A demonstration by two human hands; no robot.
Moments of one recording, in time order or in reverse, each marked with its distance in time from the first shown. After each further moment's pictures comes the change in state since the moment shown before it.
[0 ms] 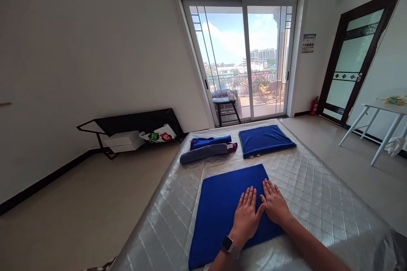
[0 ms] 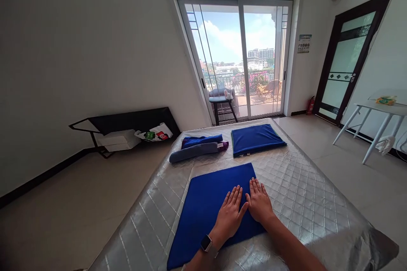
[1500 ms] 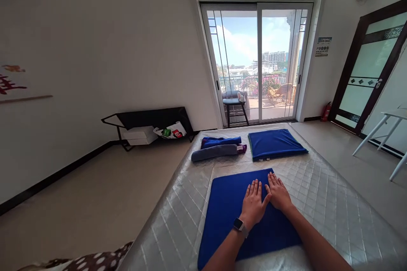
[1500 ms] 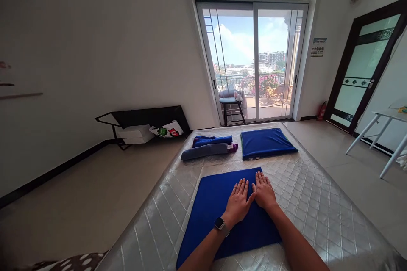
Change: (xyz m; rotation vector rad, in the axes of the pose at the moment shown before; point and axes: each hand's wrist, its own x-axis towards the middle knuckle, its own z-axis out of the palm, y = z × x) left_hand 0.043 -0.023 0.003 -0.026 -0.010 -0.082; right_hand 0.059 -0.003 -0.013 0.010 -0.054 0.065
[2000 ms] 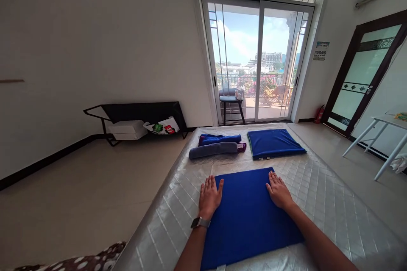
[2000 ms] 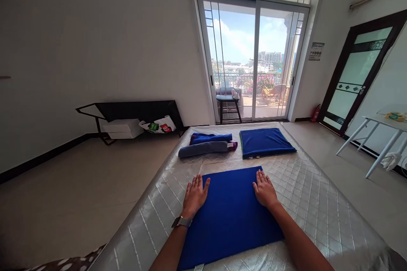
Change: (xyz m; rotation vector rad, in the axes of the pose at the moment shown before) left_hand -0.028 -0.166 -0.020 0.051 0.168 -0.505; right_hand 0.002 0.002 0.003 -0.023 -0.005 0.012
